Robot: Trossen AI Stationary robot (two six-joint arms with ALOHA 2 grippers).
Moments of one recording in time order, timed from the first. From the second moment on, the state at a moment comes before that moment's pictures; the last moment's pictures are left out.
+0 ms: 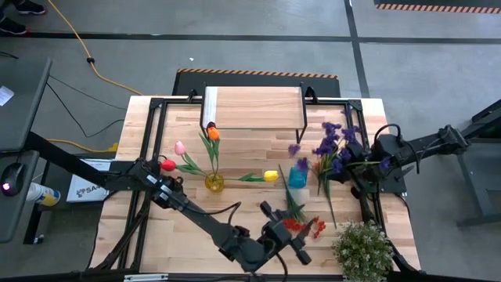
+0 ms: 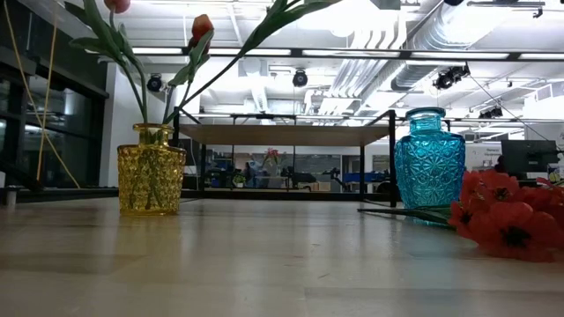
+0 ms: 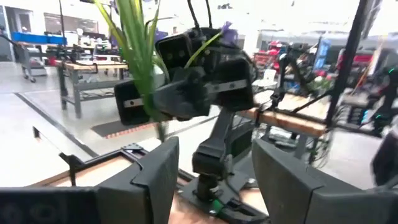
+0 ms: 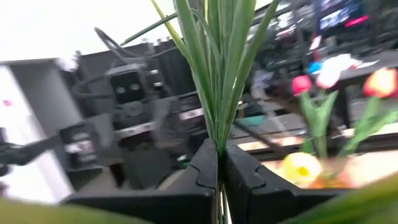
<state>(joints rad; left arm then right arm) -0.59 2.40 2.35 0.33 -1.25 0.13 0.25 0.60 0.52 0.26 -0.12 0.34</state>
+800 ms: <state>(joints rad) -0.78 2.40 2.36 0.48 -1.39 0.13 0.25 0.66 0.52 0.22 0.29 0.15</state>
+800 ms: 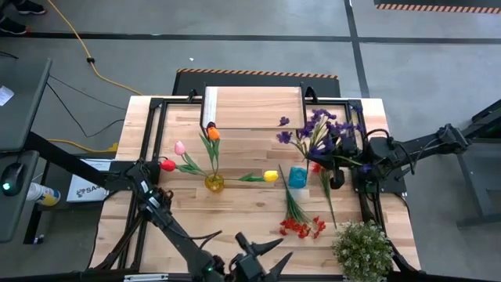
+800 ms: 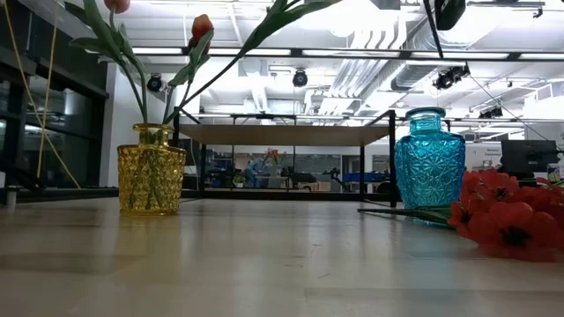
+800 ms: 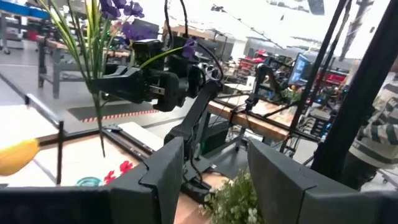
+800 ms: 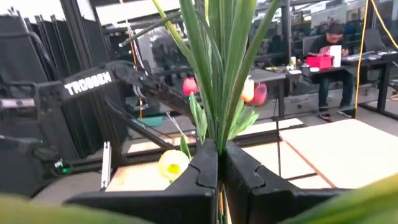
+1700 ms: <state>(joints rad) -0.83 2.40 2.36 0.44 -1.46 0.13 0.25 0.85 0.52 0.24 0.45 0.15</state>
